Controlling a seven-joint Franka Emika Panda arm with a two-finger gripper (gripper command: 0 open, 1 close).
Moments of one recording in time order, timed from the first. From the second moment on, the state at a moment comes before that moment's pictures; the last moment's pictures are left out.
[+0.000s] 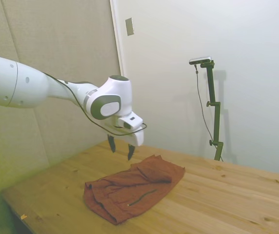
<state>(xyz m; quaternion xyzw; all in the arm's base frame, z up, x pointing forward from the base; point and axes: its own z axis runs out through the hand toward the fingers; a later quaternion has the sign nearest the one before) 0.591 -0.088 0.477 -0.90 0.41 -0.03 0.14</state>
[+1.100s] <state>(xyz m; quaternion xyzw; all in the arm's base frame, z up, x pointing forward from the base) 0.645 -0.165 0.376 -0.68 0.72 -0.11 0.09</state>
